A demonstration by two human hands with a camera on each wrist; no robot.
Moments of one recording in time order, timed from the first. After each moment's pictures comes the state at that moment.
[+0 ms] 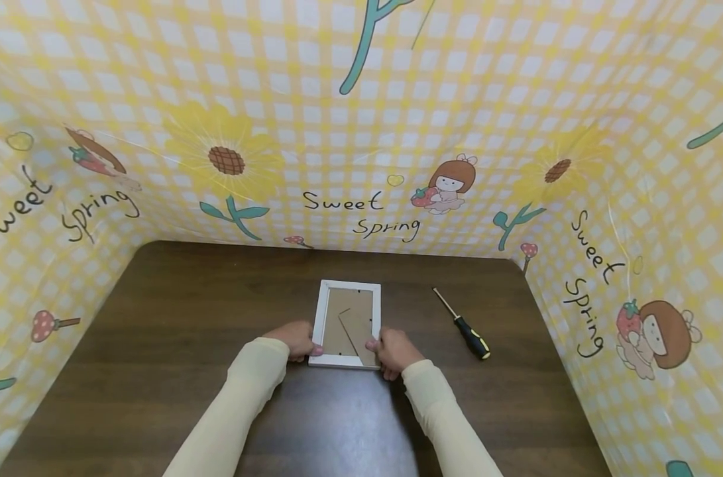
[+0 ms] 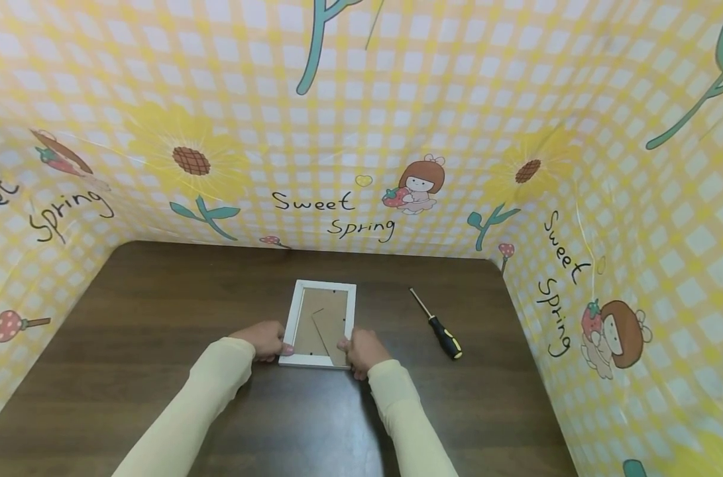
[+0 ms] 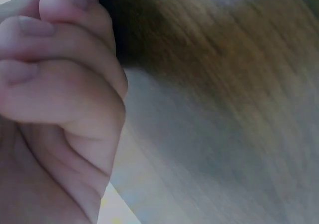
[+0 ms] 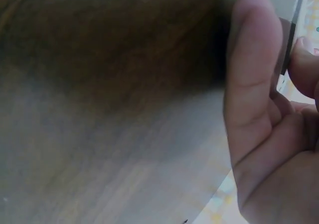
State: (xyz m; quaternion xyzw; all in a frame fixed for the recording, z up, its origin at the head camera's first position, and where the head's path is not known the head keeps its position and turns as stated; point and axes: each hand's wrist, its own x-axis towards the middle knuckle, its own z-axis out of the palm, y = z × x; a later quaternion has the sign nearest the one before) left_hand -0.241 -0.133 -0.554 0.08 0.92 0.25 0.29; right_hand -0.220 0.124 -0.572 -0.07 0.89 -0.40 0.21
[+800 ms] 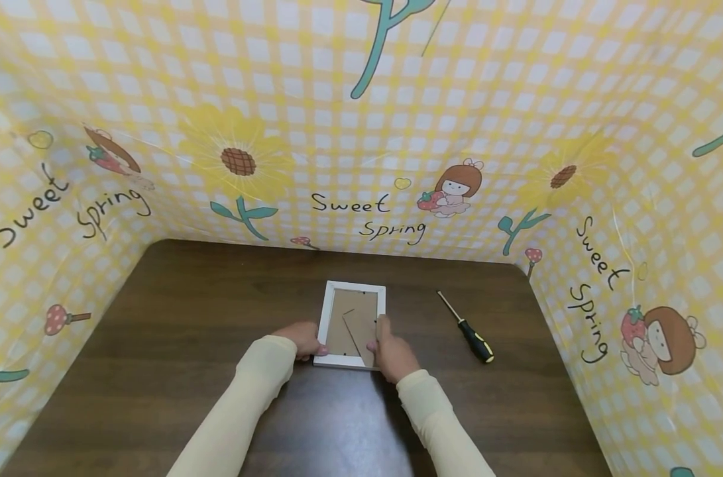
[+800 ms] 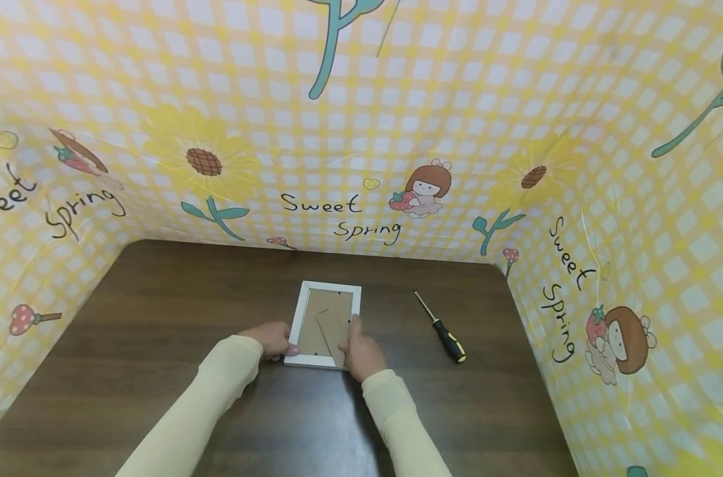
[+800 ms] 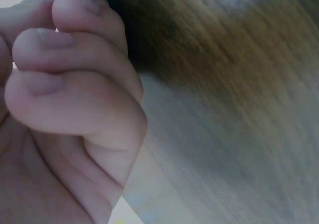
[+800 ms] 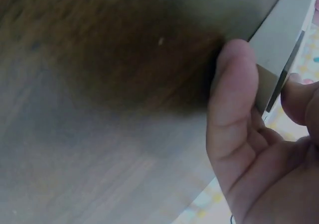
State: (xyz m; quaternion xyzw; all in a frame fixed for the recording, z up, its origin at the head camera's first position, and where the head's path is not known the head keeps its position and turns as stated) left_hand -0.240 -0.133 -0.554 0.08 0.93 0.23 0.28; right_hand -0.206 0.104 -0.575 -0.09 0.95 -0.29 0.08
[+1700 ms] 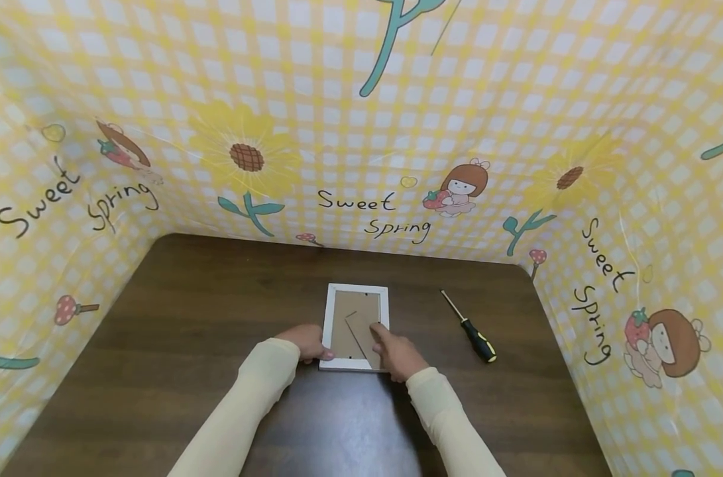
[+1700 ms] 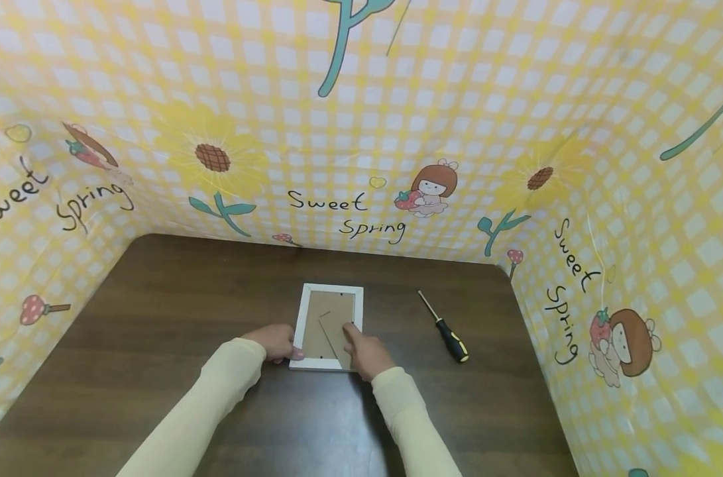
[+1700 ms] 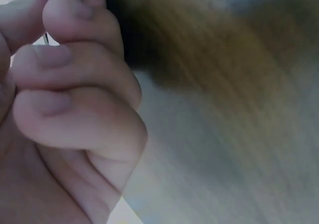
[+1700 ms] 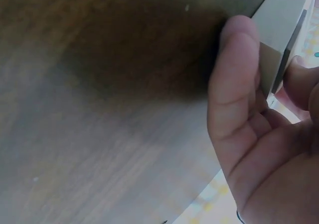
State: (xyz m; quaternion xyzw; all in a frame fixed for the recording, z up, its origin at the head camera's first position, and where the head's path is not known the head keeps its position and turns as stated) left_hand -0.225 -0.131 -0.557 0.09 0.93 0.24 0.27; right_hand -0.204 0.115 -0.573 -0.12 0.92 -0.34 0.18
